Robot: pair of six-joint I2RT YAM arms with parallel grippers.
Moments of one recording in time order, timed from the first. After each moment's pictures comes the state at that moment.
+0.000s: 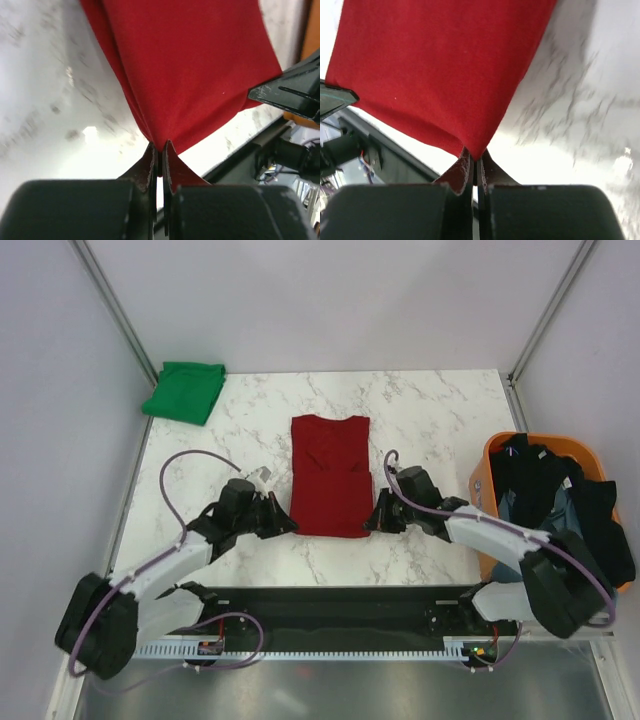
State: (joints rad) left arm -0.45 1.16 0.44 -0.01 0.34 -0.69; right arm 0.53 1.40 0.61 -0.08 -0.33 0.71
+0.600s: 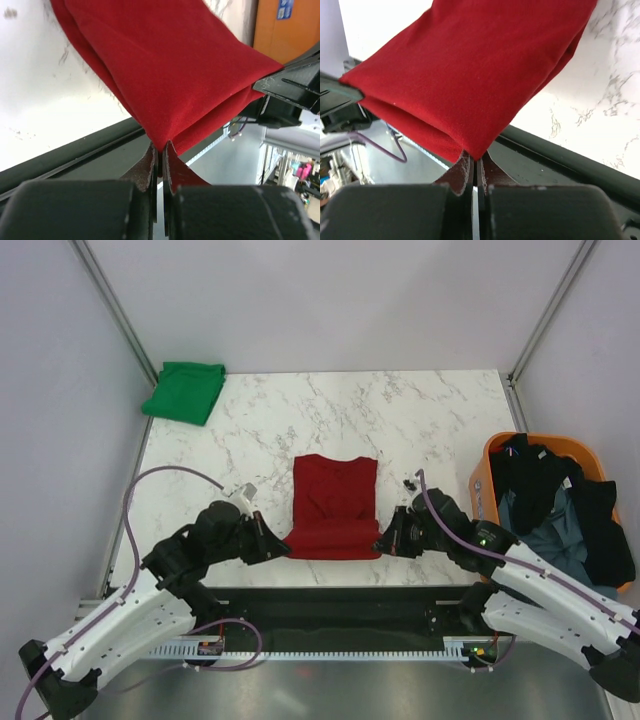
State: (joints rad) left arm -0.74 0.55 0.51 -0.61 0.18 -0.94; right arm 0.81 0.77 0.60 -0.55 -0.17 0.93
